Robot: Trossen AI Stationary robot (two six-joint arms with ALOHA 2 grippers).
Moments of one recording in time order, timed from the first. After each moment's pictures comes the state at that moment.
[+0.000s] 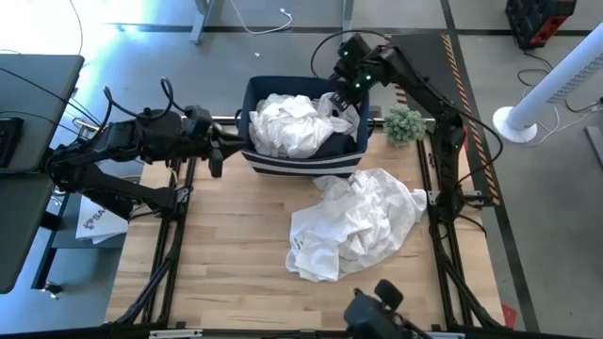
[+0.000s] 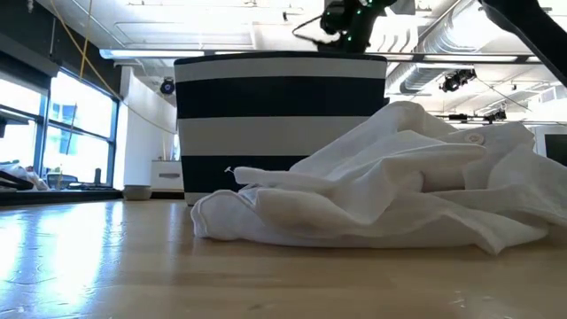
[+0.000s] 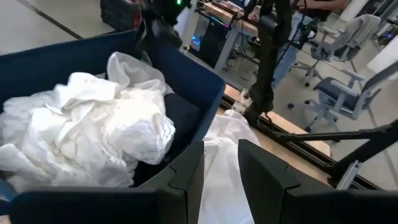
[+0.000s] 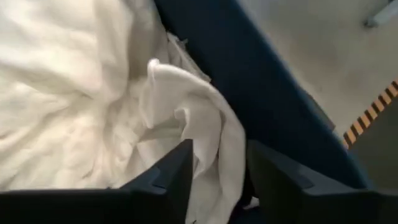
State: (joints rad) left arm 0.04 0.99 1.40 -0.76 -0.29 -0.47; right arm -0.70 2.03 2.30 -1.35 0.03 -0.02
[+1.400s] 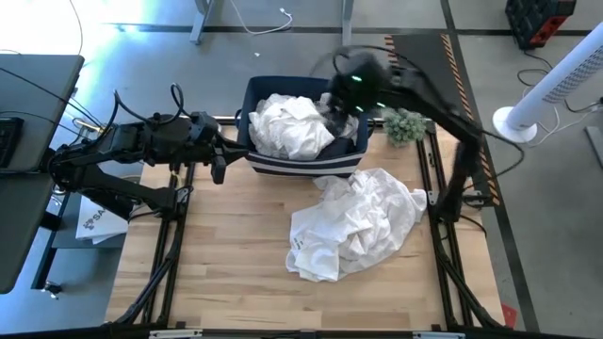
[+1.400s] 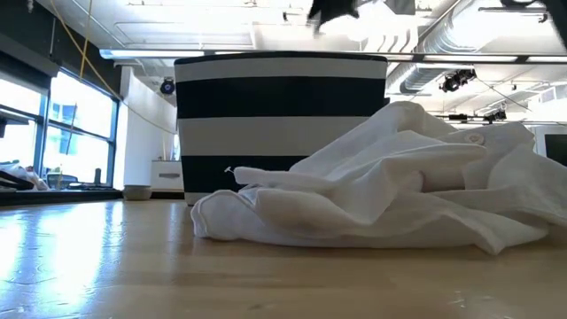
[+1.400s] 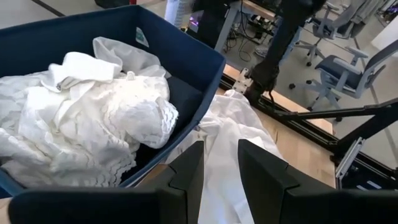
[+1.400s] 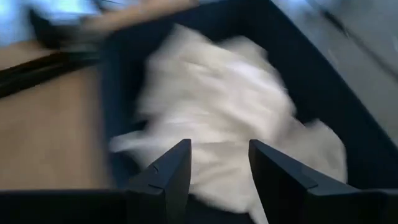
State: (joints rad) left arm 0.03 1.00 1.37 -0.80 -0.27 -0.46; right arm -0.37 1.83 2.30 -1.24 0.05 0.06
